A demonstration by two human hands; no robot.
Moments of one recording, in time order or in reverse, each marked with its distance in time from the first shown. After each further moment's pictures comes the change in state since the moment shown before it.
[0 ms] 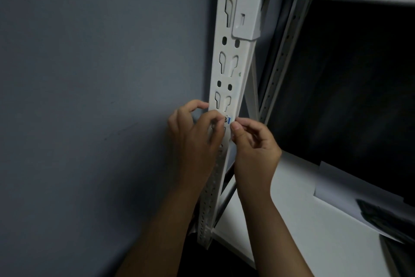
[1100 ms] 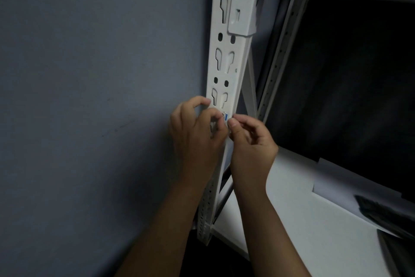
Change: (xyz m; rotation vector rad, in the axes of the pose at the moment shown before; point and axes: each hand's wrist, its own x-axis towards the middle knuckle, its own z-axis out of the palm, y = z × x) left_hand 0.001 0.009 0.001 0.123 0.009 0.035; right_hand -0.002 0.000 0.001 0.012 0.021 0.020
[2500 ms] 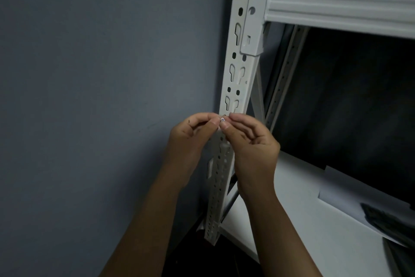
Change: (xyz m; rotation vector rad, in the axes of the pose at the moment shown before) left_hand 0.019 0.014 -0.084 -0.878 -0.389 -0.593; right_hand -0.030 -0.049 0.006 0.185 -0.246 0.049
